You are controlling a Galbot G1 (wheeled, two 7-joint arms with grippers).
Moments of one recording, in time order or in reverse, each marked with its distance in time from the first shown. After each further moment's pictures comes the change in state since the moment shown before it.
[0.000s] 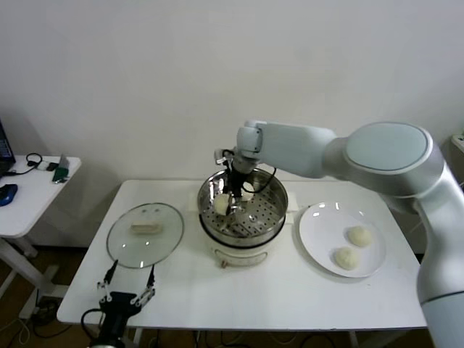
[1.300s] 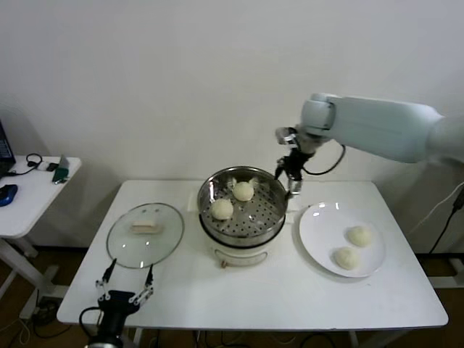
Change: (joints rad) left arm -0.007 0.023 -0.005 0.001 -0.001 0.008 -0.020; right arm 0.183 -0.537 0.046 0.346 -0.299 0.044 -0.110
